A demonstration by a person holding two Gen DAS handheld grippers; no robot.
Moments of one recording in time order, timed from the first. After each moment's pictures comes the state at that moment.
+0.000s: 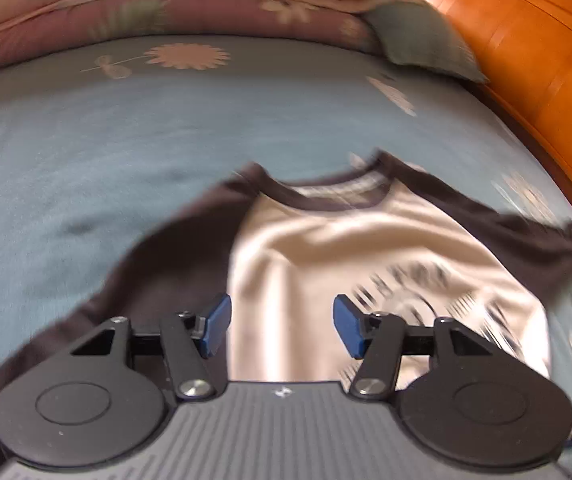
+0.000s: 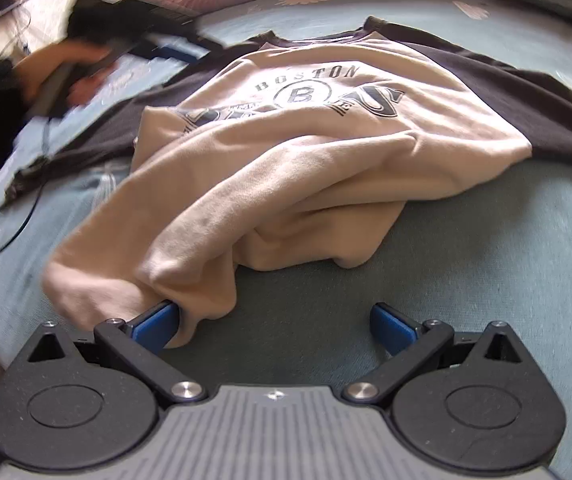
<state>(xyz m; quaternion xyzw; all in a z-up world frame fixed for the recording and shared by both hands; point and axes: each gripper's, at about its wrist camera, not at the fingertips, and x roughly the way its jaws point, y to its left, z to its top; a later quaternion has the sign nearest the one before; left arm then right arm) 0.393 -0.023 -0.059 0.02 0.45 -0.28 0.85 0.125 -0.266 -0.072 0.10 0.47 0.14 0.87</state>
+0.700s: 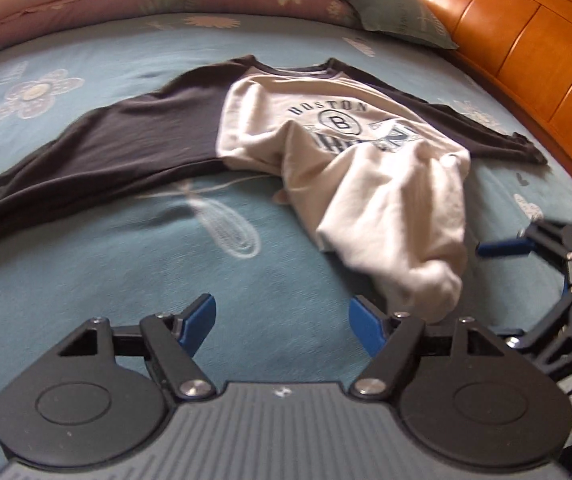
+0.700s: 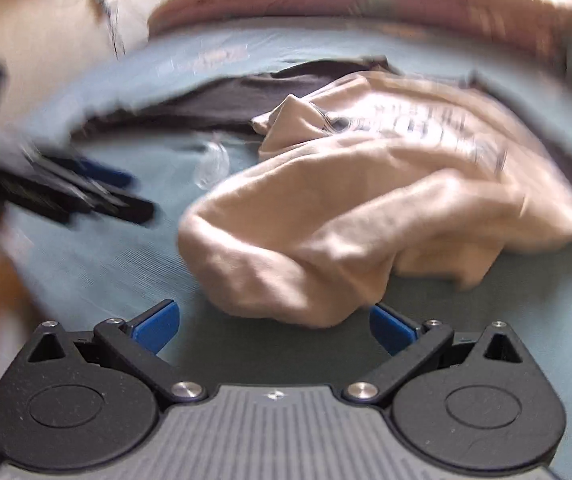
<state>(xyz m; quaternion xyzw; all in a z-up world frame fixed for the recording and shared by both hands) 0.148 0.057 -0.071 0.02 0.44 -0.23 0.87 0.082 -0.163 -0.045 -0.09 0.42 0.19 0.88</state>
